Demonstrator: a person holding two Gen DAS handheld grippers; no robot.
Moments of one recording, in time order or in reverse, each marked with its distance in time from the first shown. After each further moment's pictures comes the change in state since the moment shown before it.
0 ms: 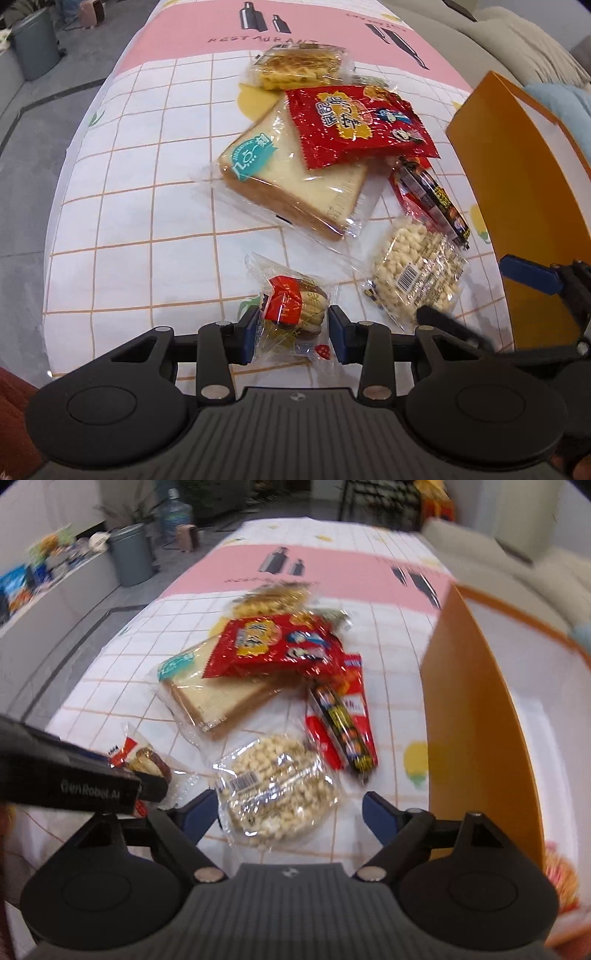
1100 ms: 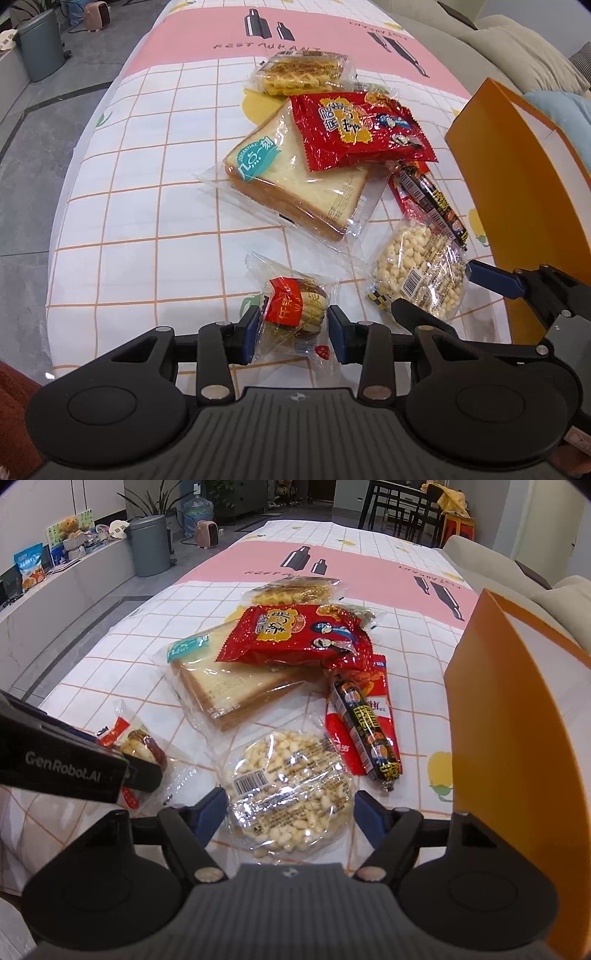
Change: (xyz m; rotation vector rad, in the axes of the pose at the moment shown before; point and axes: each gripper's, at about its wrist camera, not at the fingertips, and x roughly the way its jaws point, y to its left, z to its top) left arm -0.010 0.000 -0.006 -0.006 -0.034 0.003; right arm 0.018 0.012 -0.008 -0.053 -0.020 0.008
